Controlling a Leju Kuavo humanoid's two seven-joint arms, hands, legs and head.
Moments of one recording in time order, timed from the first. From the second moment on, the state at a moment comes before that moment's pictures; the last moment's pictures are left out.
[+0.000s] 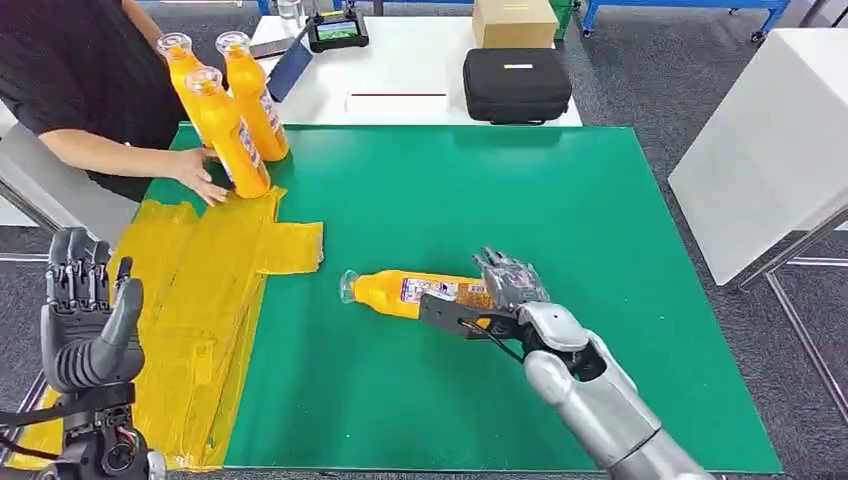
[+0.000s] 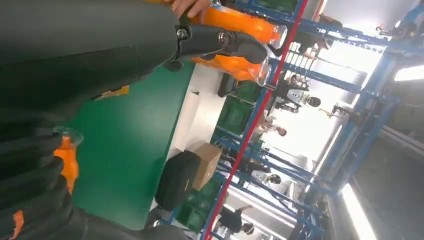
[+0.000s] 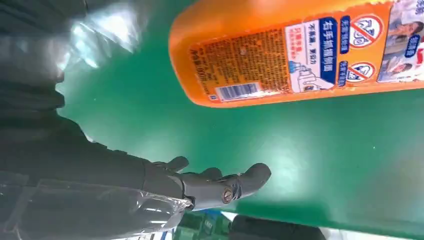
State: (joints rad) left arm 0.18 0.11 -0.14 -2.12 0.50 0.44 -0.22; right arm -0.45 -0.12 0.68 -1.26 0.85 0.12 0.42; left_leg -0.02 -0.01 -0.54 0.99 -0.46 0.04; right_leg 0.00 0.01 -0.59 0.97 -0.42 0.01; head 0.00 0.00
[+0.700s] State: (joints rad) left arm 0.17 0.13 -0.16 -2.11 0.52 0.46 -0.23; right arm -0.53 -0.08 0.72 -1.02 0.83 0.12 0.42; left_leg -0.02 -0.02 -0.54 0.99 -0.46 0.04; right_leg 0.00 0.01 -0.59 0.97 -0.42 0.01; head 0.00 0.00
